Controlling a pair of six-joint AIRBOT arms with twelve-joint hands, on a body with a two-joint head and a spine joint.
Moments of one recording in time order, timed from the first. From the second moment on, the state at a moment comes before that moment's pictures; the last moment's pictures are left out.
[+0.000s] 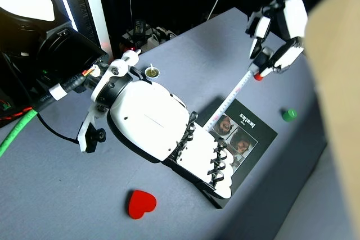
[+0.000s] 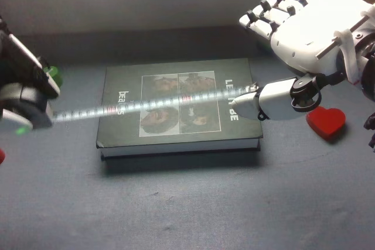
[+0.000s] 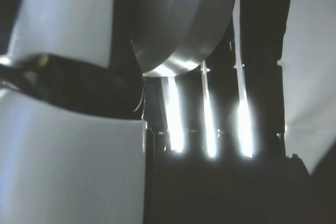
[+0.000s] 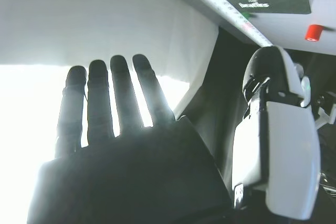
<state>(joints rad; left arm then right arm) 0.70 -0.61 1.02 0.24 -0.31 0.16 -0.20 -1.05 0.76 -1.63 -0.74 0.34</state>
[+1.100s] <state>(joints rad) 1.01 -0.77 0.95 -0.09 -0.53 0.39 -0.21 -1.05 0.75 -1.65 -0.73 0.34</state>
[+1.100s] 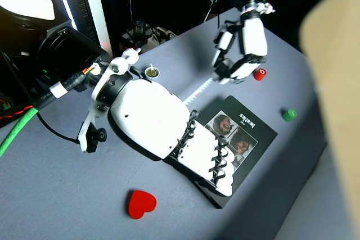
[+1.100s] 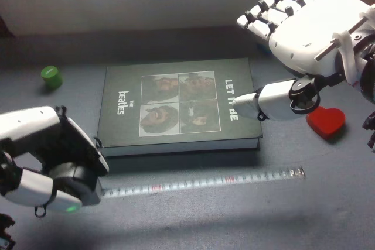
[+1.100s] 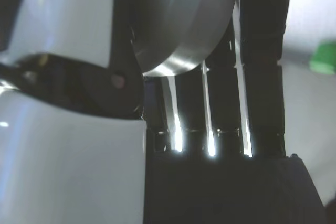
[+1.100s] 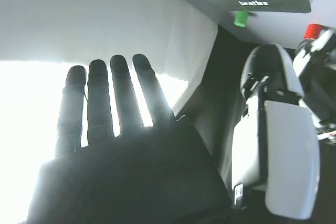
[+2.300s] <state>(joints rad) 1.08 -0.80 1.00 -0.09 -0.60 0.40 -0.21 -1.05 0.74 -1.65 -0.73 0.36</state>
